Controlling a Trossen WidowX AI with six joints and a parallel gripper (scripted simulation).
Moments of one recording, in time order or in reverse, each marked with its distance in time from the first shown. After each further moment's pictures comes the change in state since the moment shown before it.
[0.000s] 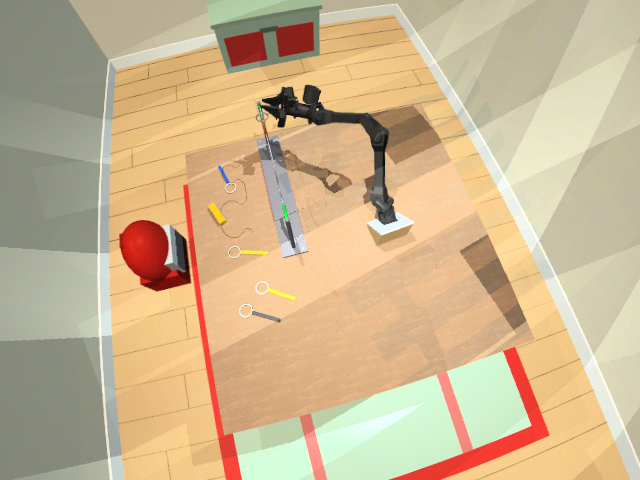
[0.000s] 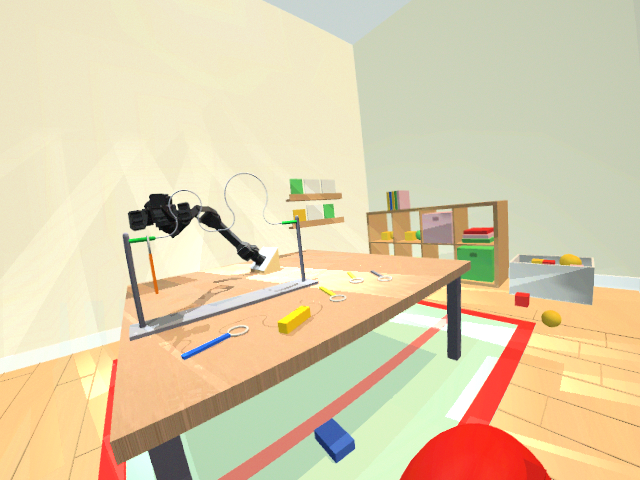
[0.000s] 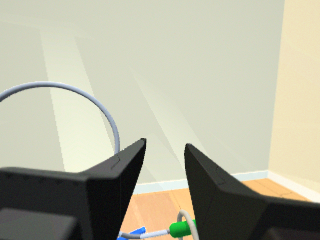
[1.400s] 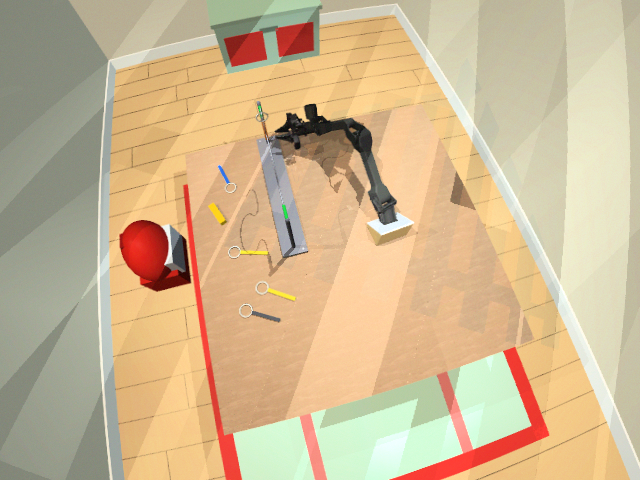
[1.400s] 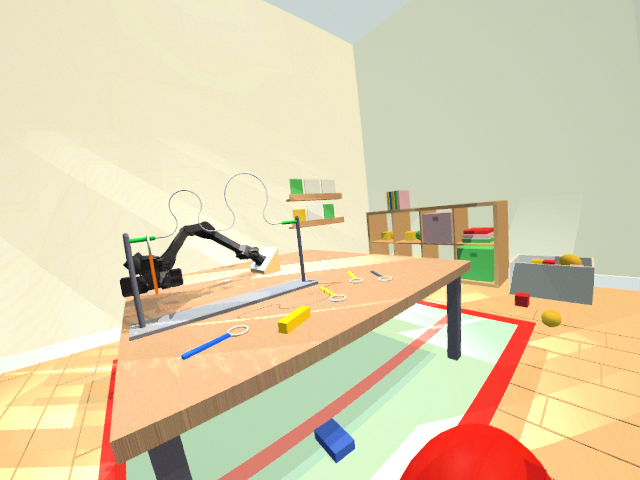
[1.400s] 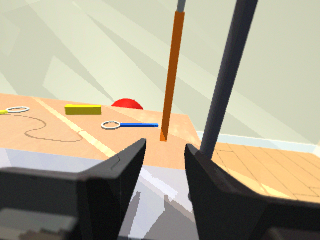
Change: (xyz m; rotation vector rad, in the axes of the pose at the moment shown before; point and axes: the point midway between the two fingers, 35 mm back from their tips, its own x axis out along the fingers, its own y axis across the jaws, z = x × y) arm -0.080 -0.064 -0.204 -0.075 0.280 0.264
